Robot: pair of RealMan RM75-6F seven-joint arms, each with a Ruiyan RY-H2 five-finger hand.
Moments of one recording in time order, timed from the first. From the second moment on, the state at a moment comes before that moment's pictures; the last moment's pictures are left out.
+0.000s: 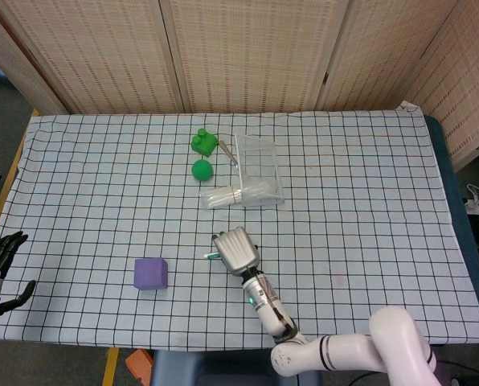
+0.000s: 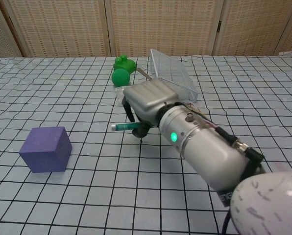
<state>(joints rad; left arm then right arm) -0.13 -1.03 -0.02 -1.52 1.55 1.46 -0.28 0.92 -1.96 0.18 -1.40 -0.92 1.21 -0.90</state>
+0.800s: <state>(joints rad) -0.14 -1.06 -0.01 -1.54 1.54 1.43 -0.18 0.57 -1.60 -0.05 -1.41 -1.09 1.20 -0.56</state>
